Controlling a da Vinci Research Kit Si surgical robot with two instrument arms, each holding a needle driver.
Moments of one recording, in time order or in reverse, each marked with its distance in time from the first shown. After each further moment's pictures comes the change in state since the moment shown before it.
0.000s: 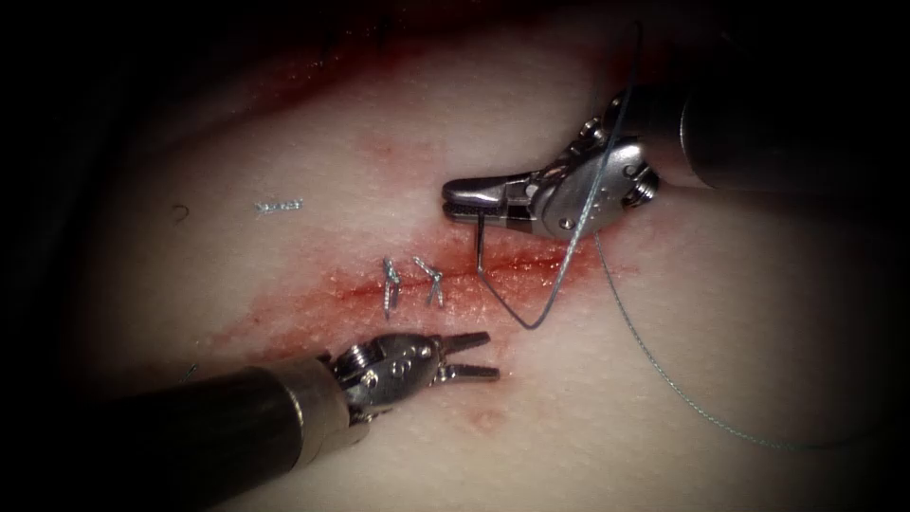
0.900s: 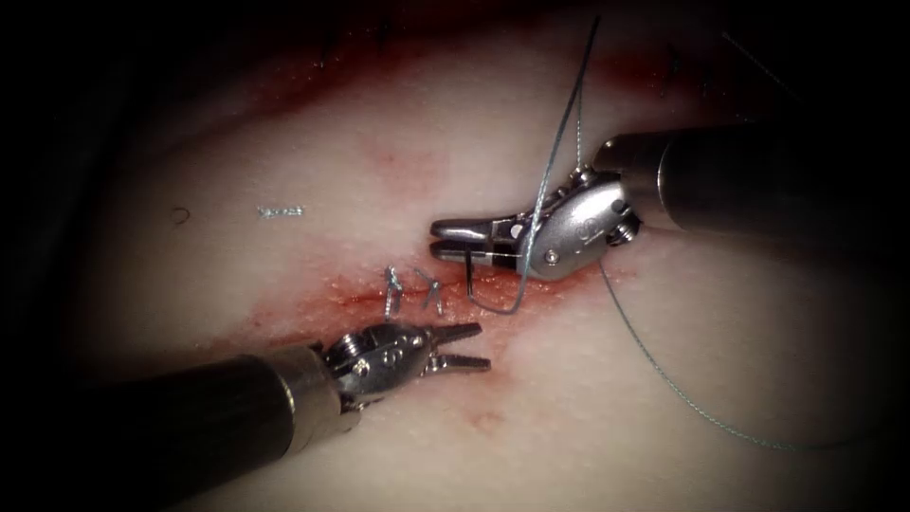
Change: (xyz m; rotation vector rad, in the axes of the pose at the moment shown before) right arm 0.000 -0.005 0.001 0.023 0.017 0.200; left arm -0.001 -0.001 0.000 0.018 -0.004 0.005
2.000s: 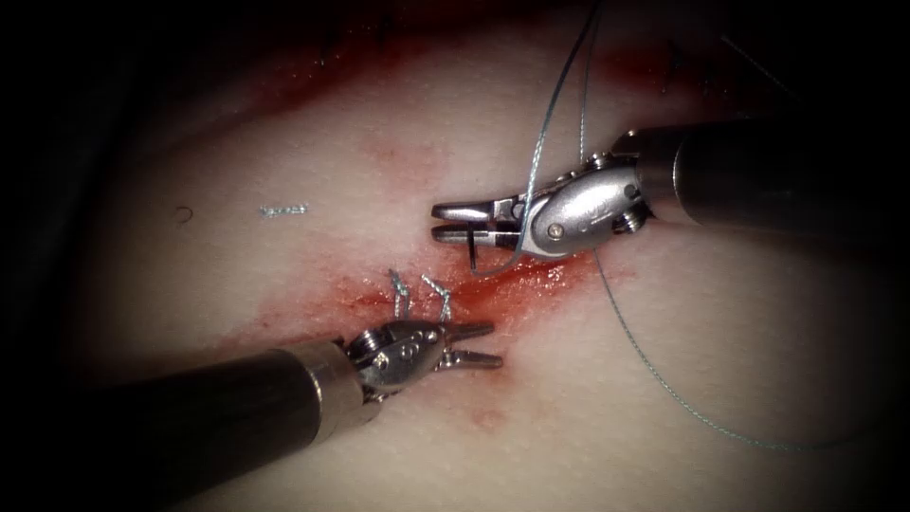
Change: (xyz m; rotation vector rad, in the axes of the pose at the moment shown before) right arm 0.000 0.005 0.001 -0.080 0.004 0.215; left arm -0.005 -0.002 0.004 0.021 -0.071 -0.037
